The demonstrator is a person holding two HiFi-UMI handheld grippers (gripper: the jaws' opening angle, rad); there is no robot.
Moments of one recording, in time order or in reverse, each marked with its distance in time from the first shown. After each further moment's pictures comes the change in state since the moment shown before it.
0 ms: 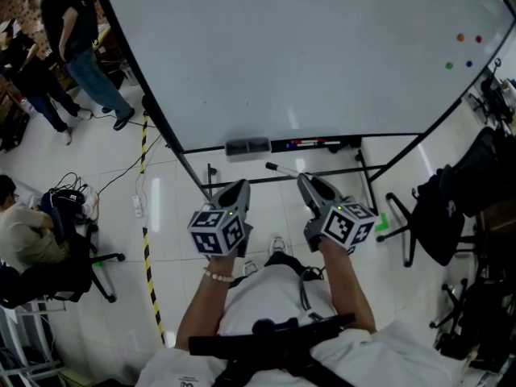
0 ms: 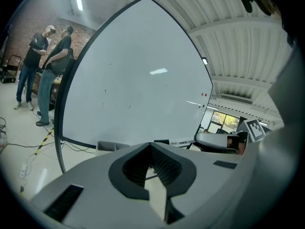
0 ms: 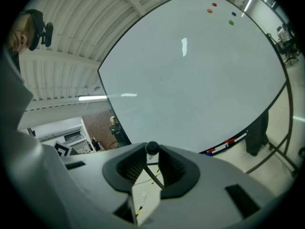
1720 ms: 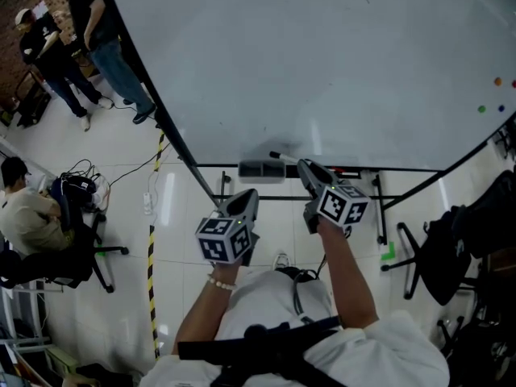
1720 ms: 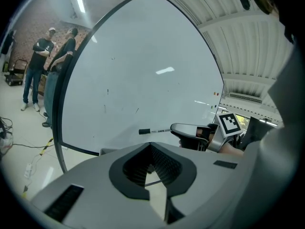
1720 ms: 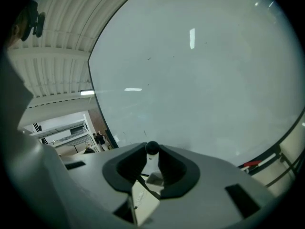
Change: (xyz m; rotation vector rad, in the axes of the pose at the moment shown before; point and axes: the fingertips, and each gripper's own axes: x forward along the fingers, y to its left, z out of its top) left arm 0.048 0.027 0.027 -0.019 -0.001 0.088; right arm 0.135 -0.055 0.041 -0.051 0.072 0.072
